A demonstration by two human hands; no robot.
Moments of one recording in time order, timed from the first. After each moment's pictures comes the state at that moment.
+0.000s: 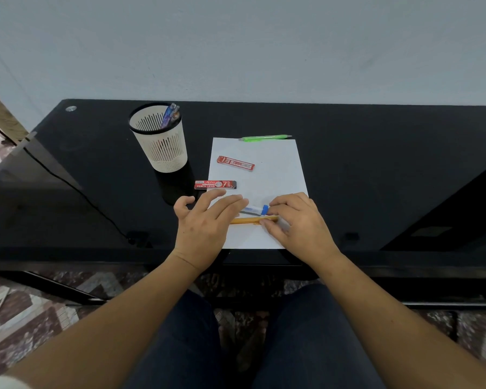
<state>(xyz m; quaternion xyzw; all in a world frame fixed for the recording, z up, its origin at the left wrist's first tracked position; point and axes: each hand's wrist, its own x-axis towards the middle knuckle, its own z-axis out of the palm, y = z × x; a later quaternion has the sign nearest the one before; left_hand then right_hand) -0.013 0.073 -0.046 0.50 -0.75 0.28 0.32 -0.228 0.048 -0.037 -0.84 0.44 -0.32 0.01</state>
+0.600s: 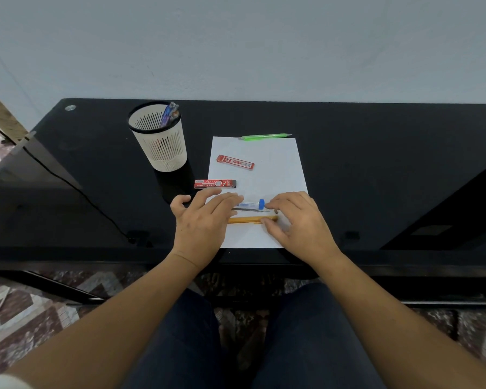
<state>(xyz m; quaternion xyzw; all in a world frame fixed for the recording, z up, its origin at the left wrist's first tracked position) -0.014 0.071 -0.046 0.53 -0.74 0.24 0.34 -0.228 0.048 -0.039 -0.83 0.44 -0.34 0.01</state>
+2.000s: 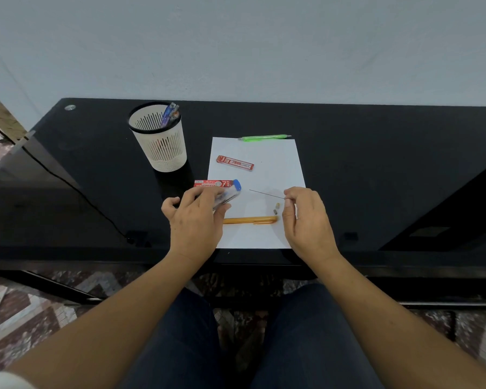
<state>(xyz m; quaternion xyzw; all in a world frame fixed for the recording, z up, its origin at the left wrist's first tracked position) -0.013 0.069 -0.045 0.66 -0.68 0.12 0.31 -0.227 0.051 -0.040 -0.75 0.51 -0.41 0.06</state>
